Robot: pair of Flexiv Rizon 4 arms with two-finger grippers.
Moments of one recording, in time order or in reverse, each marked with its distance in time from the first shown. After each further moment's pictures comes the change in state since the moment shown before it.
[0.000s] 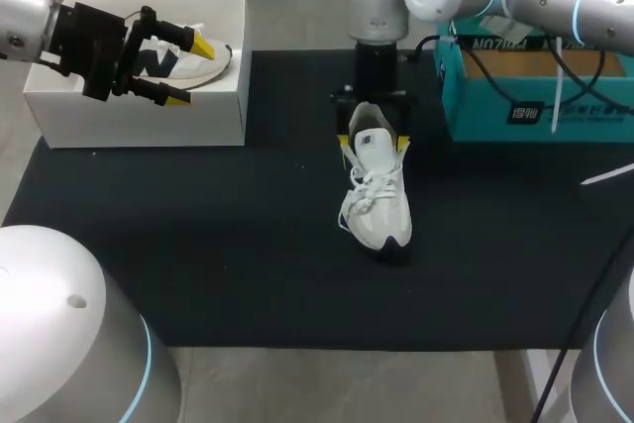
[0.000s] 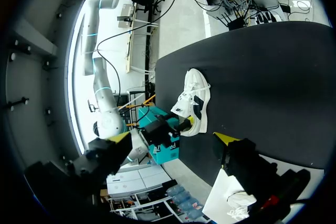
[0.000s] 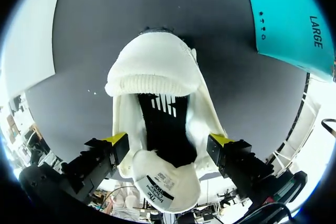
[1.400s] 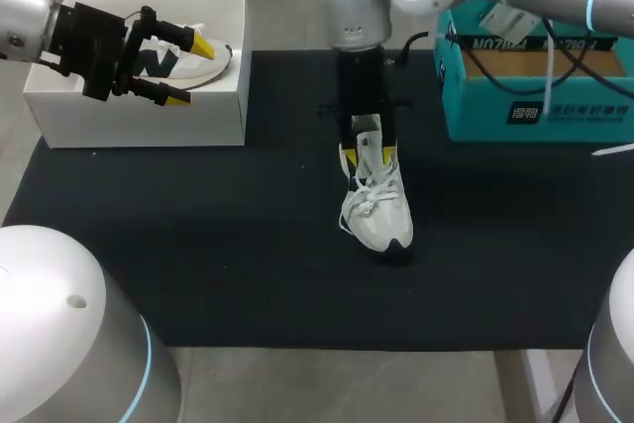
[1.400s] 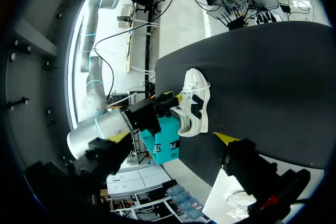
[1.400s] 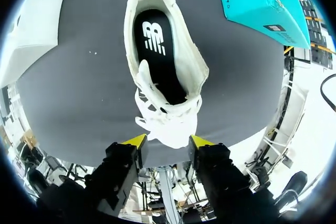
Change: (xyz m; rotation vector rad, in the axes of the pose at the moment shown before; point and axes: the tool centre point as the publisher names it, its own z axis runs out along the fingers) left arm 0.000 0.000 0.000 0.000 0.000 0.000; right arm 0.005 -0.093 -0.017 -0.048 -0.121 0.080
